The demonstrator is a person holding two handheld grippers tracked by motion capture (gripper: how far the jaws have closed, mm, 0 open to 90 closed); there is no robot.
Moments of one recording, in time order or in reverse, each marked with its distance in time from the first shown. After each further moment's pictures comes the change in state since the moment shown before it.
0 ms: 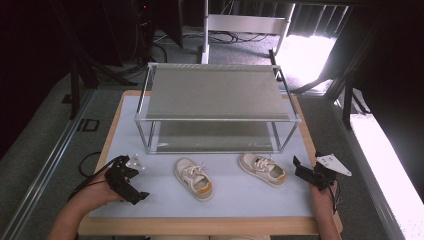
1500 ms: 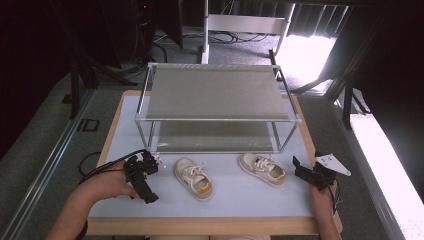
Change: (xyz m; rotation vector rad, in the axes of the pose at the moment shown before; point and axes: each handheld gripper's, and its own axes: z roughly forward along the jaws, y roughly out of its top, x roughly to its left) left arm -0.029 0.069 -0.013 0.261 -0.077 0.072; right arm 0.001 0.000 0.001 0.006 0.002 -0.010
